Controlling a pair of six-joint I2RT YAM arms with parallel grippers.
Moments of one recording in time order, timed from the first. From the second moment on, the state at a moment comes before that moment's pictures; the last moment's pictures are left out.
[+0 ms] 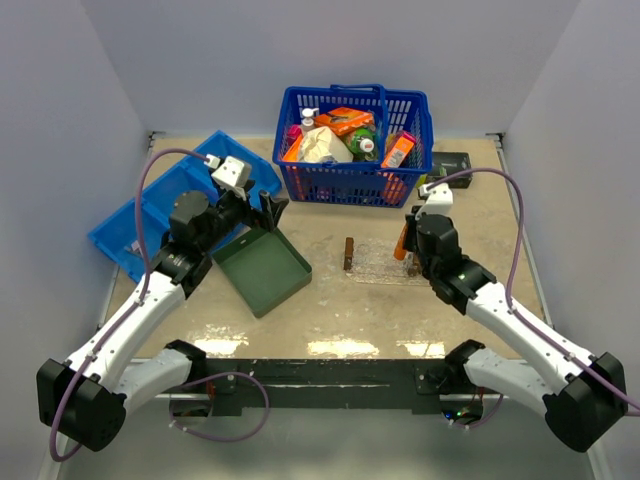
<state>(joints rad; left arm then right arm) -0.40 0.99 0.81 0.13 0.18 -0.09 0.57 0.96 0.69 -0.12 0.51 0.26</state>
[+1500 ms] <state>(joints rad) -0.40 0.99 0.81 0.13 0.19 -0.09 0.57 0.99 0.61 0.00 0.53 0.25</state>
